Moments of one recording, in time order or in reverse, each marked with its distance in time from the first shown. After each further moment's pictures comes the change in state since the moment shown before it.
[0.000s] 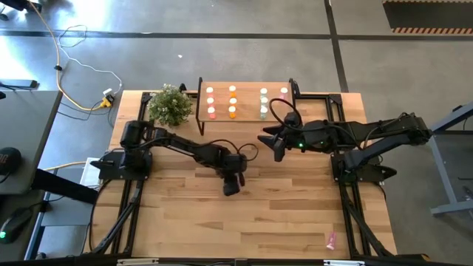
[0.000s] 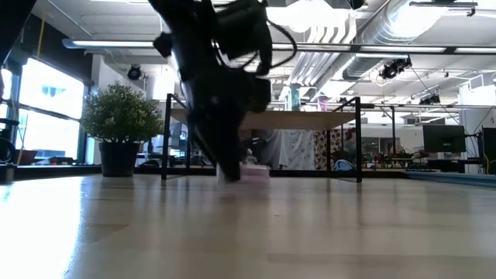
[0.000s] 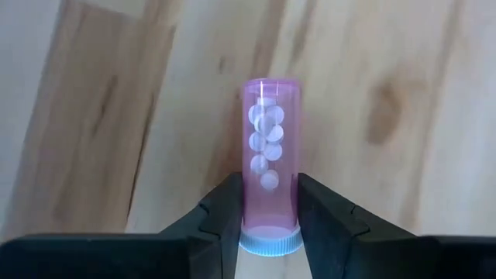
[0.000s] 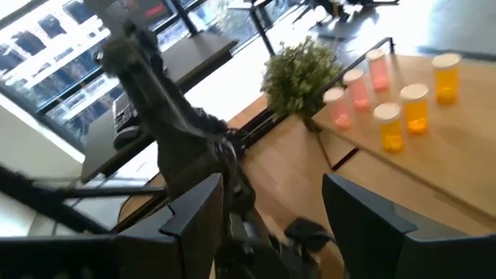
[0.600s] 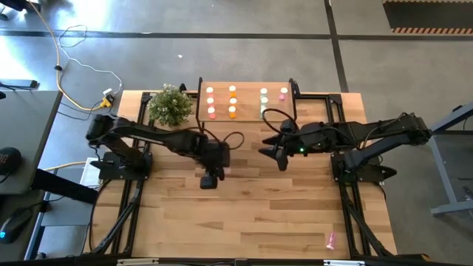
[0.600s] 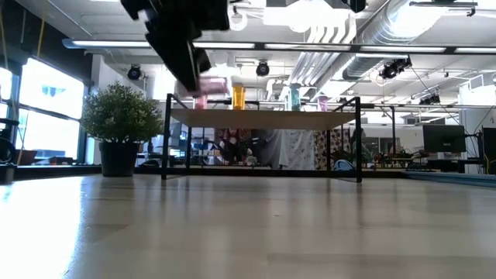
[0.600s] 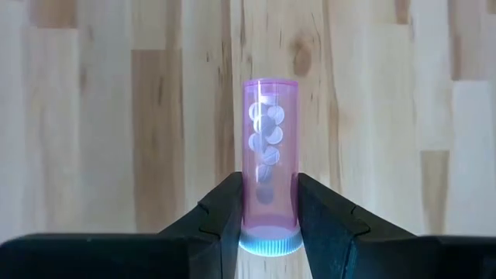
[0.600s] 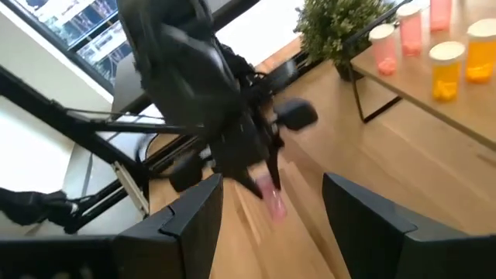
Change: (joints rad) left arm -0.014 -0.344 0.004 -0.320 -0.008 0.280; right arm 0.000 0.002 0.000 -0.086 -0.200 -0.007
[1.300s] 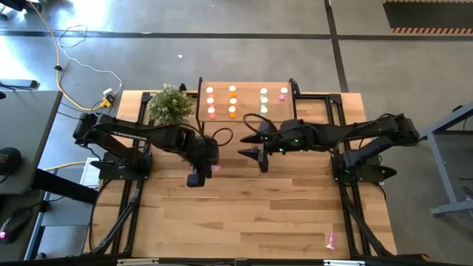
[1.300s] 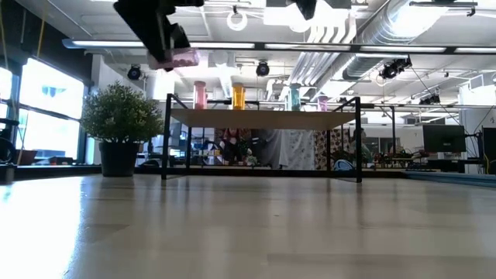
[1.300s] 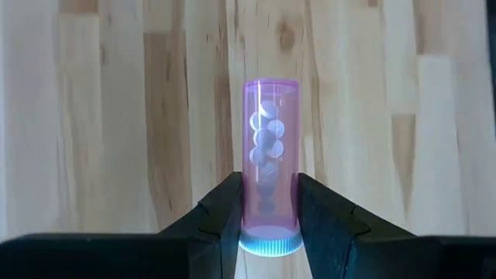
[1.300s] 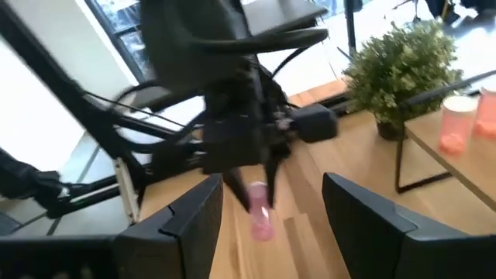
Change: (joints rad) left arm -0.009 -0.161 0.001 -0.156 -0.001 0.009; right arm -0.078 0.181 0.000 0.322 -0.153 -0.288
